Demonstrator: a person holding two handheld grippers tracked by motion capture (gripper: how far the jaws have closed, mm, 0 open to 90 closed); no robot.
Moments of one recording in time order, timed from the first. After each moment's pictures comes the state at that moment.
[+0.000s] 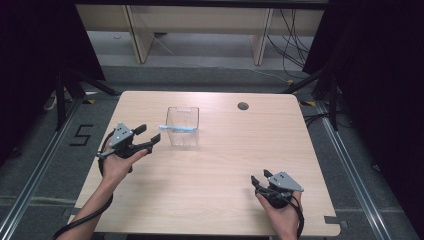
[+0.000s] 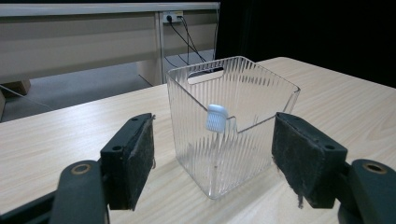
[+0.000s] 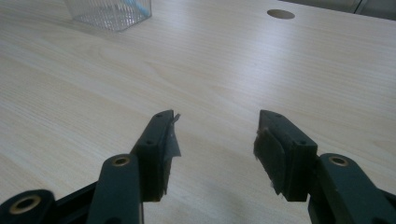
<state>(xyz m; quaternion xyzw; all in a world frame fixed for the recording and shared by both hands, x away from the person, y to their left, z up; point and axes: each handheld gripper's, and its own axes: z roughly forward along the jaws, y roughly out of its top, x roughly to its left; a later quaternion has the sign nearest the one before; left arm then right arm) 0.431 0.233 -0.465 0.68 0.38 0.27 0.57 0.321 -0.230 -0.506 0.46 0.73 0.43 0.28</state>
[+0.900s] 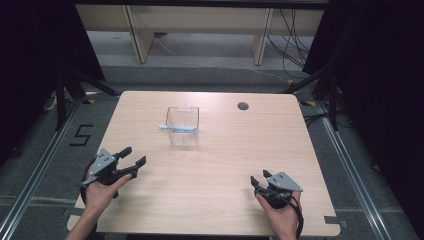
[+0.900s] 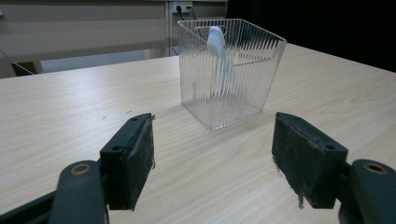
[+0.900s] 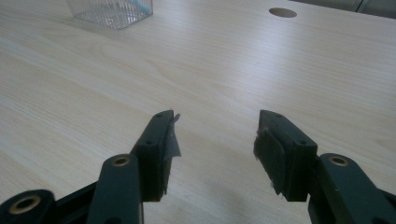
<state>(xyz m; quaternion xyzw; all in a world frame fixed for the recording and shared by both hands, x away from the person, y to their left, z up) 0.365 0.271 -0.500 0.67 0.40 0.27 0.56 0.320 -0.228 -0.507 0.46 0.73 0.43 0.27</state>
